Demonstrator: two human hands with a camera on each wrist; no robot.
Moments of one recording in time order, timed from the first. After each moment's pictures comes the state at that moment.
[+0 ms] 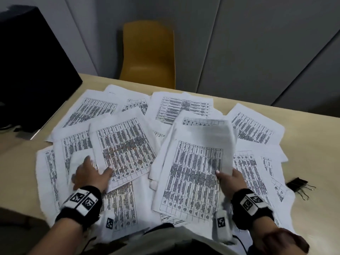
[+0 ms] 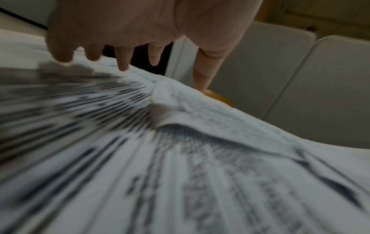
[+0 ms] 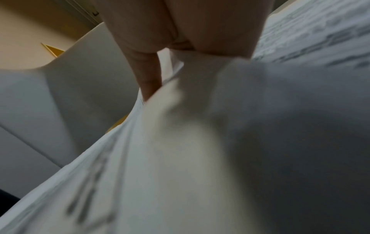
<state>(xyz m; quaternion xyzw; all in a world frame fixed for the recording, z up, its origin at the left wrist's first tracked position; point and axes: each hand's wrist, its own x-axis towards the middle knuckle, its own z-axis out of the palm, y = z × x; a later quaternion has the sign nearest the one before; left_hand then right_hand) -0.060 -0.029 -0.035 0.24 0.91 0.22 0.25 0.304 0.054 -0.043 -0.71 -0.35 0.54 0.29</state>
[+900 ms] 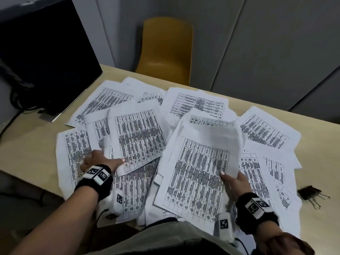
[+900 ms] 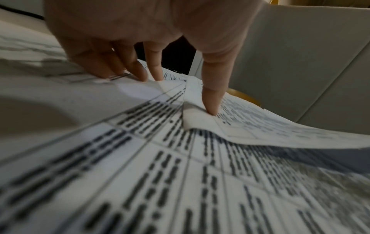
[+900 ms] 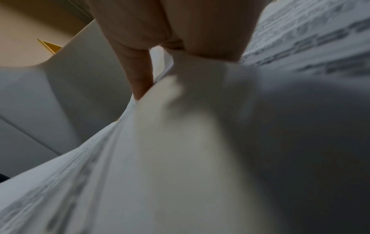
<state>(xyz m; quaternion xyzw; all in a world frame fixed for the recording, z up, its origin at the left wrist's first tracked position) -0.076 -0.030 -0.036 0.15 0.93 0.18 0.27 0.294 0.042 -0.049 -0.69 -0.37 0.54 0.31</state>
